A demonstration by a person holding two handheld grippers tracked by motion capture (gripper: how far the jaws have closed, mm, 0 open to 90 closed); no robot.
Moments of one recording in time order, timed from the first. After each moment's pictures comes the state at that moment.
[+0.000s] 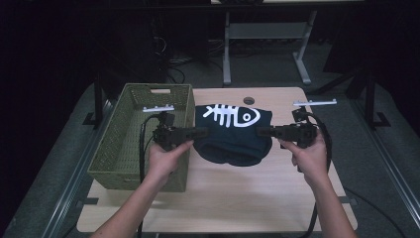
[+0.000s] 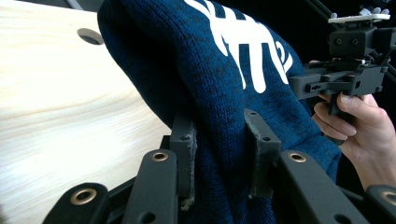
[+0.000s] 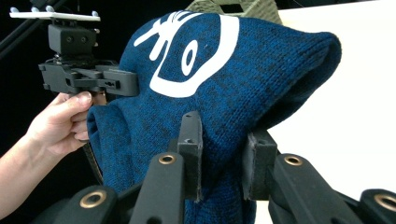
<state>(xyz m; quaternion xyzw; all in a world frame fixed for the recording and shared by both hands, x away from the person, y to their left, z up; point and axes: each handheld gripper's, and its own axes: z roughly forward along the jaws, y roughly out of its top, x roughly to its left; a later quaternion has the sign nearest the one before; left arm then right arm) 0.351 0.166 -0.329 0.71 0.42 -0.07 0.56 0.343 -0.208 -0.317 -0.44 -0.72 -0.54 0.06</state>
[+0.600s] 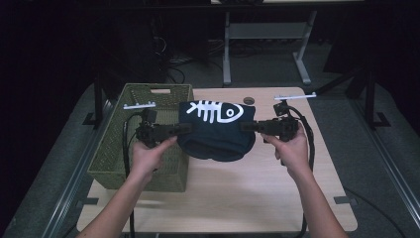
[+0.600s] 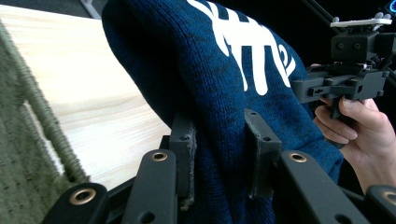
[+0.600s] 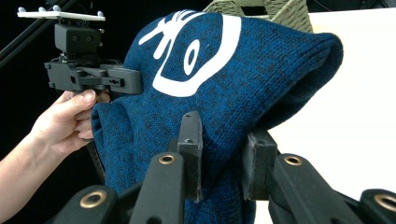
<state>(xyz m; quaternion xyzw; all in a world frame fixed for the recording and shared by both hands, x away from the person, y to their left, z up) 0.353 0.204 -0.323 0.70 0.43 -0.05 0.57 0.359 -0.170 -0.313 -0.42 -0.73 -0.54 0.08</state>
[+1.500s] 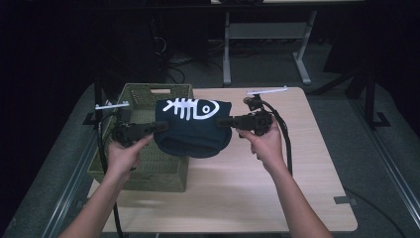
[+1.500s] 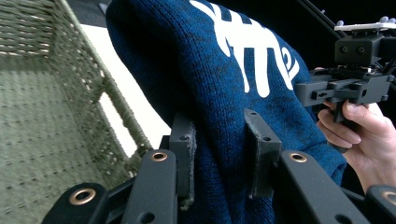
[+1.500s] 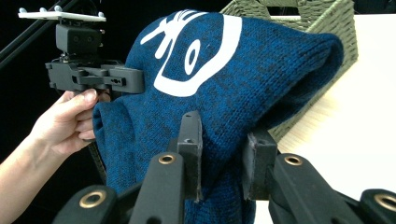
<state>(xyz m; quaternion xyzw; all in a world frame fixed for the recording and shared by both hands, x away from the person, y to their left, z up) 0.352 0.262 -0.317 0.68 0.46 -0.03 0.57 0.375 -0.110 -0.307 -0.40 -0.74 -0.54 0.08</state>
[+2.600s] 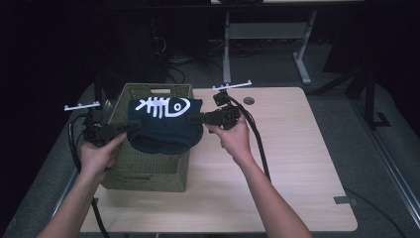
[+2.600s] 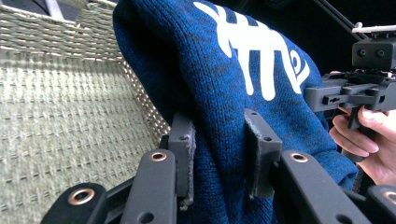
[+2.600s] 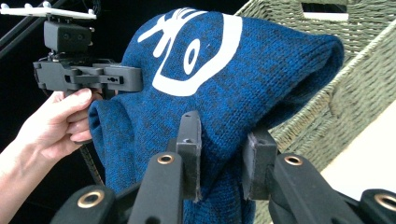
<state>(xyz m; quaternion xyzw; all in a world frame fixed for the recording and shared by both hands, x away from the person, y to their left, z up) 0.347 0.325 -0.315 0.66 0.50 0.00 0.55 0.397 -0.036 -0.309 -0.38 -0.75 -0.53 0.10</state>
